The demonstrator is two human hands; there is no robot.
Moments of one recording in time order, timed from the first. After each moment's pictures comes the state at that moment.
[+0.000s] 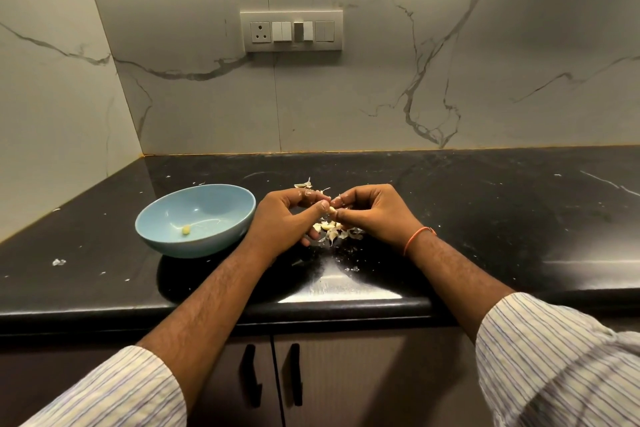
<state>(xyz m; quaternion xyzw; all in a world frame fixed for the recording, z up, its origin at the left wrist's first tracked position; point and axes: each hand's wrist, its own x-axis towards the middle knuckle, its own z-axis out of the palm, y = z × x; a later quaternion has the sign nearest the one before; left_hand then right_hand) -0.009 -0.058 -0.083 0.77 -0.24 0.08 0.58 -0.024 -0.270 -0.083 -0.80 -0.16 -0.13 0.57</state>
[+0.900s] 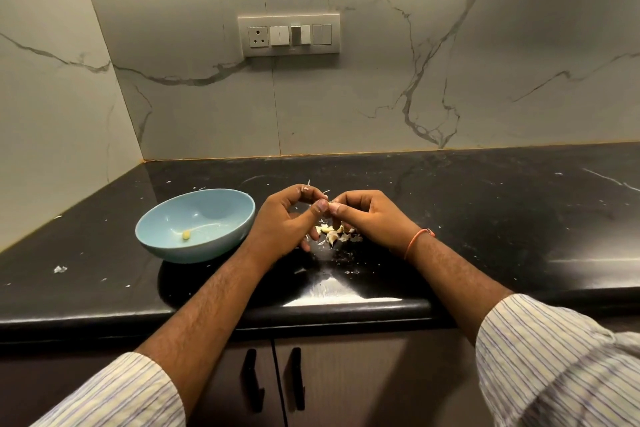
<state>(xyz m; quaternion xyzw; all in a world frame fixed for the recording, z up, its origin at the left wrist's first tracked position) -0.008 -0.056 -0.083 0.76 -0.30 0.09 0.57 -0.026 -0.267 -0.079 -0.82 -0.20 -0.09 0.53</state>
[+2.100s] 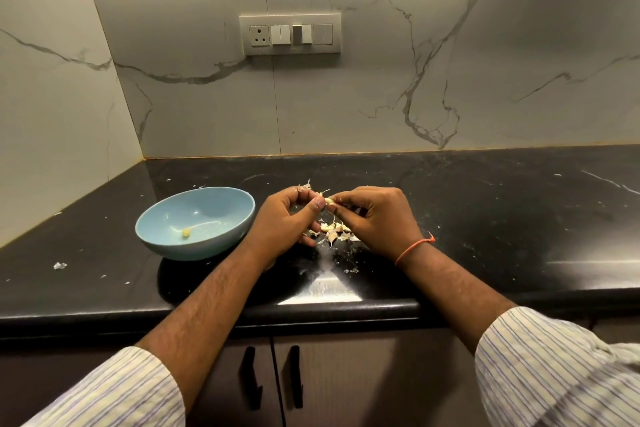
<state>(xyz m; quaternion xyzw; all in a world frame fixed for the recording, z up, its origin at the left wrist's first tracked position) -0.008 -0.061 -0.083 0.74 -0.24 0.04 0.63 -0.031 -0.263 -0.087 -0.84 -0.23 -0.40 0.29</state>
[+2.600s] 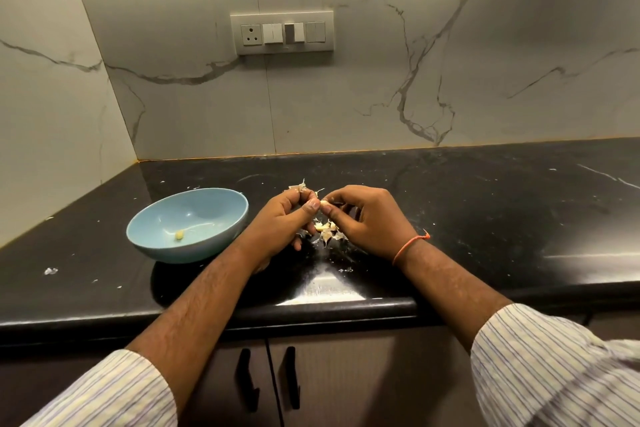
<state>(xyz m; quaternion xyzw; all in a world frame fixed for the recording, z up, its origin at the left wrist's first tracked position) -0.003 -0.060 -0.081 0.76 -0.27 -0.03 0.60 -0.031 -0.265 -0.087 -0.85 -0.25 -0.33 0.32</state>
